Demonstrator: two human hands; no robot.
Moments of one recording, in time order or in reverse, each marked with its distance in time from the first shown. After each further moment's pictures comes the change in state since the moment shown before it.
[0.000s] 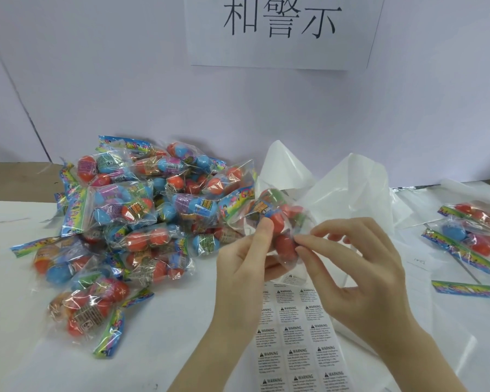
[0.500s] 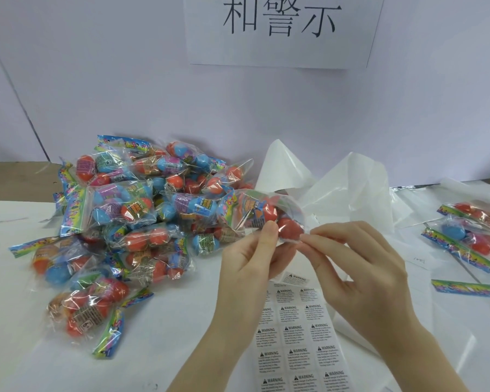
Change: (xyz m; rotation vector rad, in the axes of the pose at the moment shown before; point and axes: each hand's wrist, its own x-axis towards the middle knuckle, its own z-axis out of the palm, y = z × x) left_hand 0.002 -0.004 0.000 -0.074 -0.021 -0.030; right_hand -0.002 0.004 0.003 -0.061 0.015 -0.038
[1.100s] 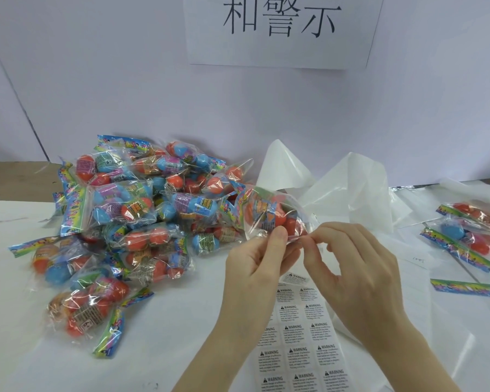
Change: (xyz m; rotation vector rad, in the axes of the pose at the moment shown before) left_hand -0.004 0.000 0.002 0.152 -0.022 0.061; right_hand -0.004 -0.002 0.007 -0.165 0.051 0.001
